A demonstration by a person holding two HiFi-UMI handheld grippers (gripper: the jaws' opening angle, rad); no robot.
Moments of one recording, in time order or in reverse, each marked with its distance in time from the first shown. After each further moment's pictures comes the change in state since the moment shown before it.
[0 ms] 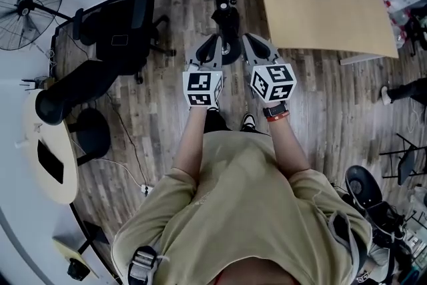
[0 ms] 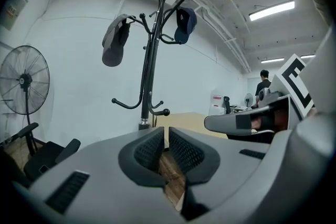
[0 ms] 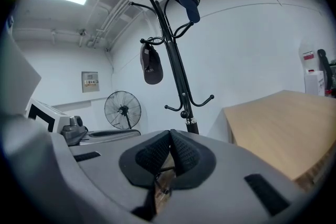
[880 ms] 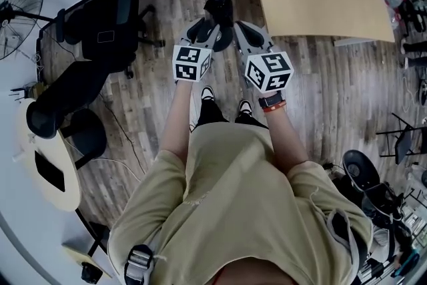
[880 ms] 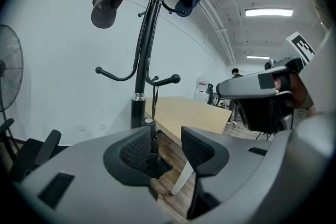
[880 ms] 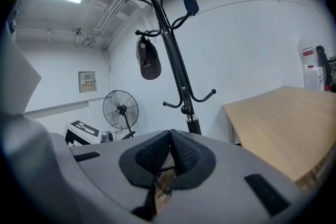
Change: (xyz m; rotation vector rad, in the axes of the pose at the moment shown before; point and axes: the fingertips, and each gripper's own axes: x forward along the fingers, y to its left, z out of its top) left arm 0.074 0.044 -0.071 0.019 0.175 -0.197; right arm 0.048 -0.005 -0.013 0.027 0.012 -0.009
